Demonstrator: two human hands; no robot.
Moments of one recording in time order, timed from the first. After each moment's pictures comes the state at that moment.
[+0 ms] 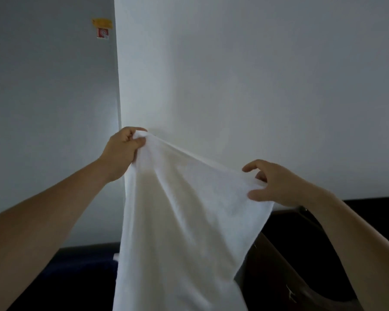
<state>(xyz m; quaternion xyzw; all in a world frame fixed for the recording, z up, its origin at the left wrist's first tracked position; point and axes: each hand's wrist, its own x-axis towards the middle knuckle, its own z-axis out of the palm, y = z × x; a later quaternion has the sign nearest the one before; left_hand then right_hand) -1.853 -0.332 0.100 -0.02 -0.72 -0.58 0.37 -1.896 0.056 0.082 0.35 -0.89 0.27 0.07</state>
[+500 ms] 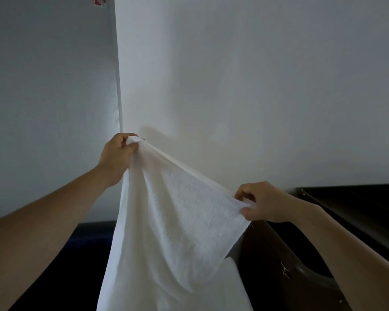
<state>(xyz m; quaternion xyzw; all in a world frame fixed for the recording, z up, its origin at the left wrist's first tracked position) -1.853 -0.347 0.028 0.04 -0.72 -0.57 0.39 -1.903 0.045 0.009 0.39 -0.90 0.17 0.02</state>
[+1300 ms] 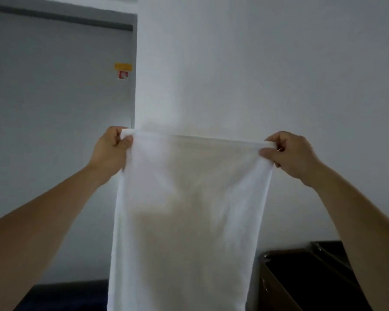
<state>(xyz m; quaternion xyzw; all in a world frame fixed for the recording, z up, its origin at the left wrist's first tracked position) -1.832 -0.370 0.170 0.04 -0.74 -0.40 0.54 -1.927 0.039 0.191 0.29 -0.79 0.46 0.30</state>
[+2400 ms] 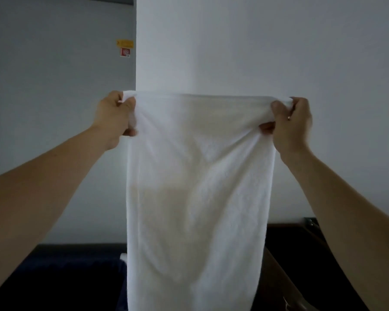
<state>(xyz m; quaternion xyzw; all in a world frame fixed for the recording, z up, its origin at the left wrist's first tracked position) -1.801 -0.319 0.188 0.03 -0.68 -0.54 0.49 -1.907 0.041 0.178 0.25 -0.61 0.63 0.41</state>
